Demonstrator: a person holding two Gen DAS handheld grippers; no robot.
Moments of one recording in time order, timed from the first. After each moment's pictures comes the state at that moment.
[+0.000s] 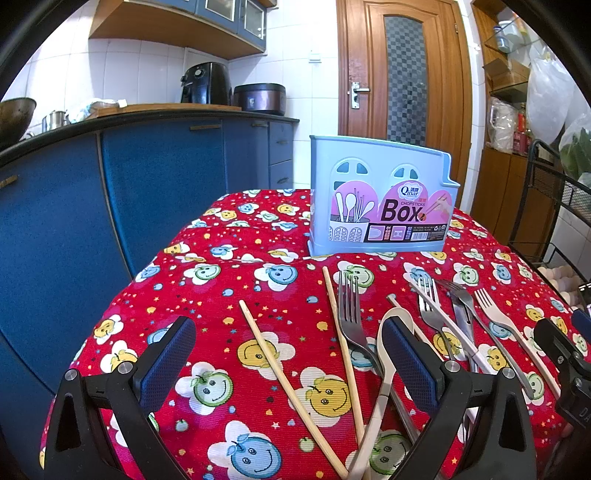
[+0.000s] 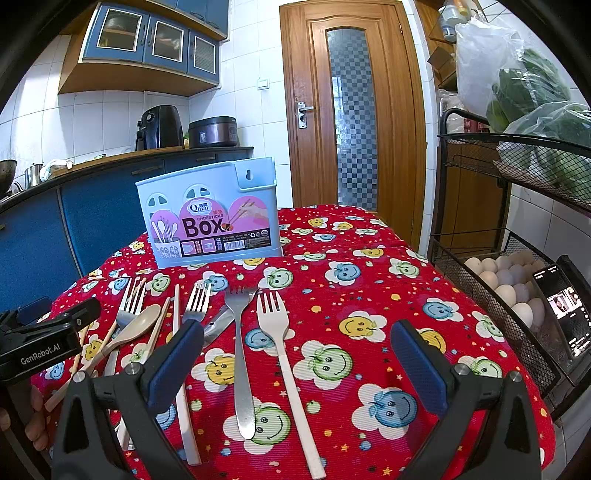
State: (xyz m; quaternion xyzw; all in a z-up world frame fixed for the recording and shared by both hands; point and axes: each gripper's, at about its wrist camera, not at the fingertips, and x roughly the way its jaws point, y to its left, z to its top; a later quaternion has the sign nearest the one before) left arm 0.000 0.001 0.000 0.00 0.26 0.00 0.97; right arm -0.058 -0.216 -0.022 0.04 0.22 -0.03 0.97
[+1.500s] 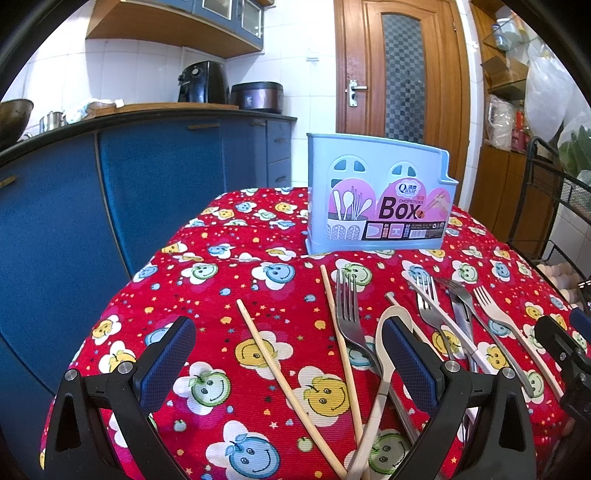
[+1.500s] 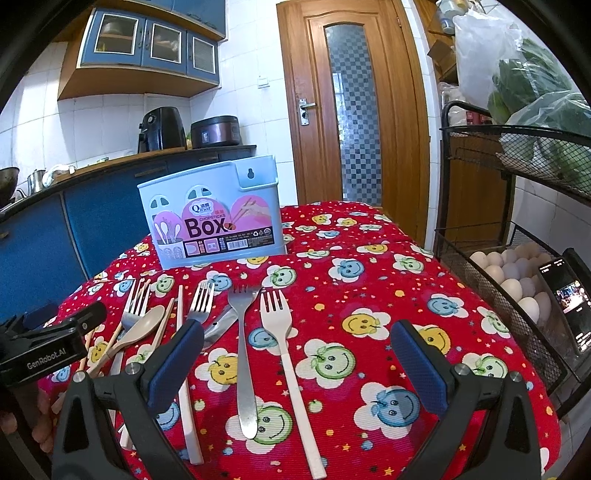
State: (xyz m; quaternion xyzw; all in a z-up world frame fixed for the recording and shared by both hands) left arm 0.003 0.002 -0.003 0.00 0.26 0.00 0.97; right arm -0.057 -0.222 -0.023 0.05 0.22 -0.02 0.97
